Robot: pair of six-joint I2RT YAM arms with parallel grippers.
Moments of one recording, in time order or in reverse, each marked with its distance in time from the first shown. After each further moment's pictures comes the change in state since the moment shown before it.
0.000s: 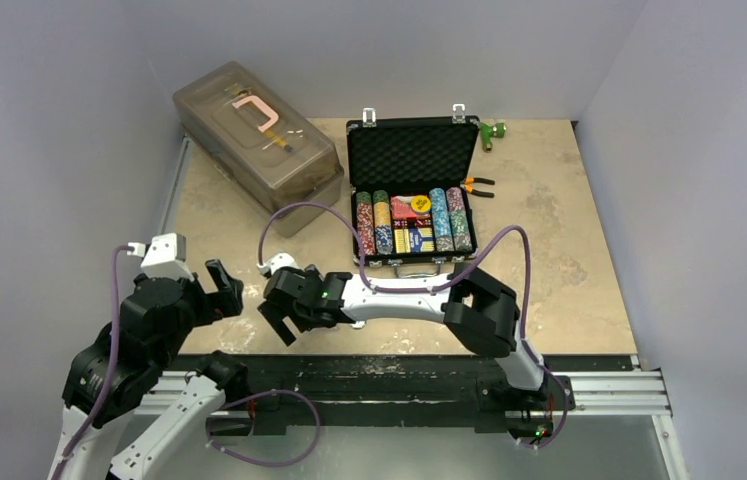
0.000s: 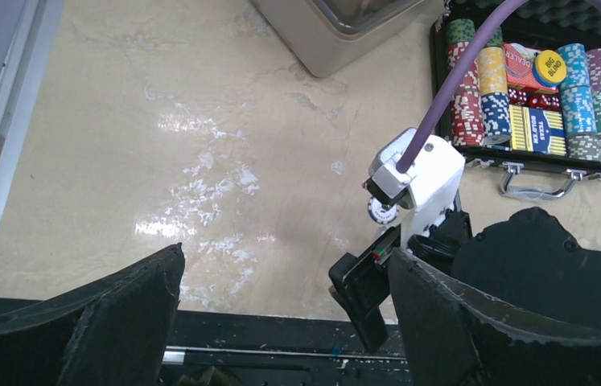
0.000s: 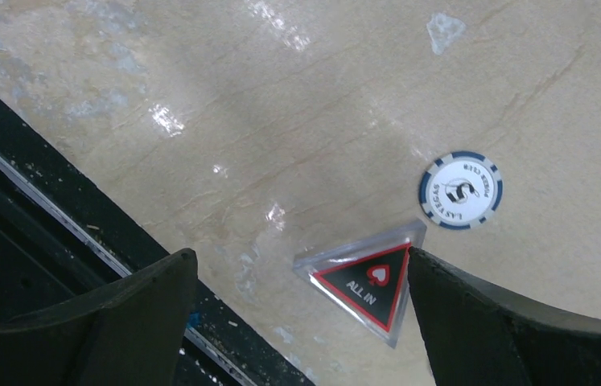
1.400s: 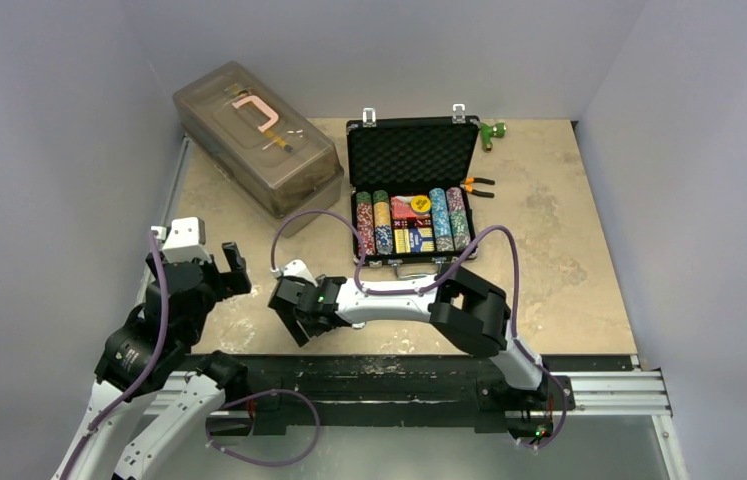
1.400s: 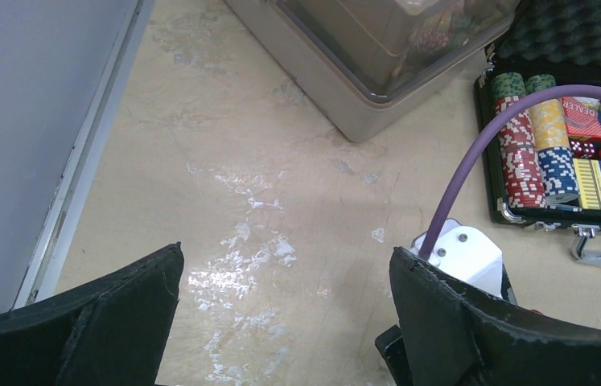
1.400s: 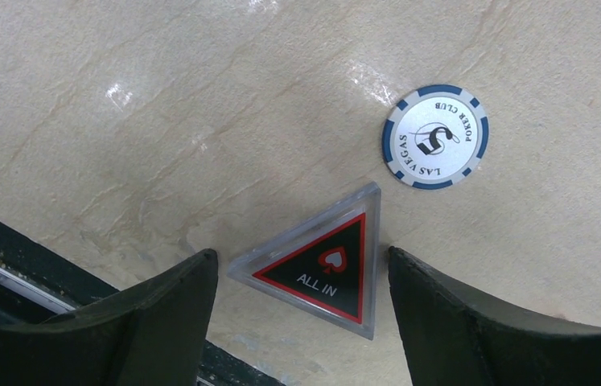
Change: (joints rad) left arm 0.000 0.048 -0.156 0.304 -0.145 0.187; right arm -0.001 0.069 0.022 -0.137 0.068 0.131
